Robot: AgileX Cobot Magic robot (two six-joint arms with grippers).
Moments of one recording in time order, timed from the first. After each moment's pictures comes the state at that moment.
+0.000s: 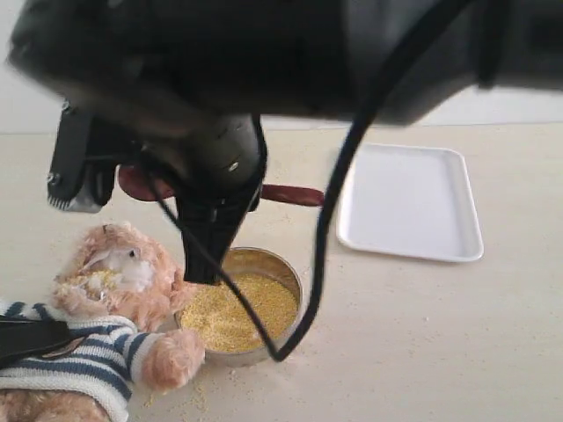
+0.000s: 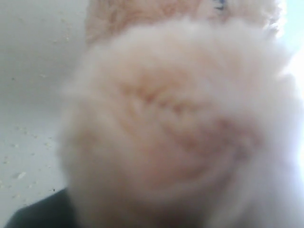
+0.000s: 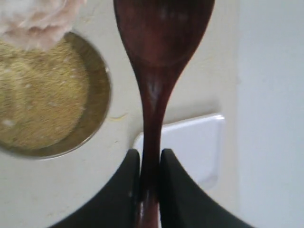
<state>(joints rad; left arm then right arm) 0.55 1.52 -0.18 -1.46 1.15 1.35 1.17 1.84 -1.64 -0.63 1.21 -0.17</state>
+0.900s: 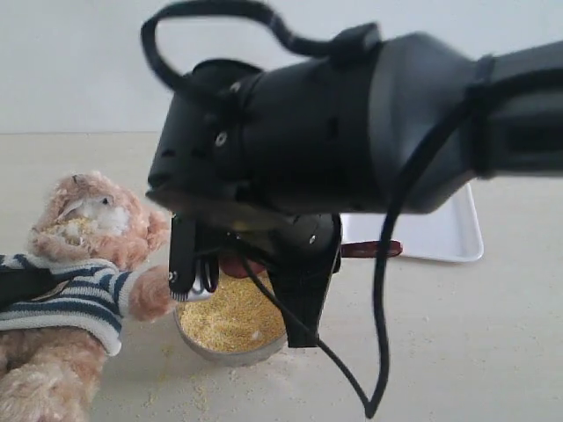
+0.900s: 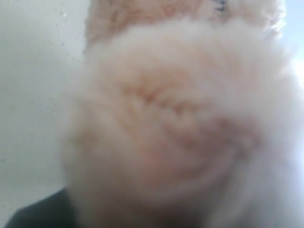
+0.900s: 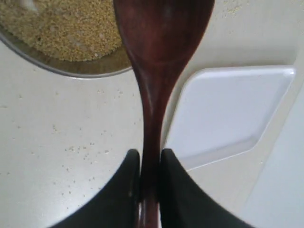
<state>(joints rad) 0.55 1.53 -0.24 -1.61 1.17 1.39 1.11 1.85 -1.39 -0.63 1.22 -0.22</state>
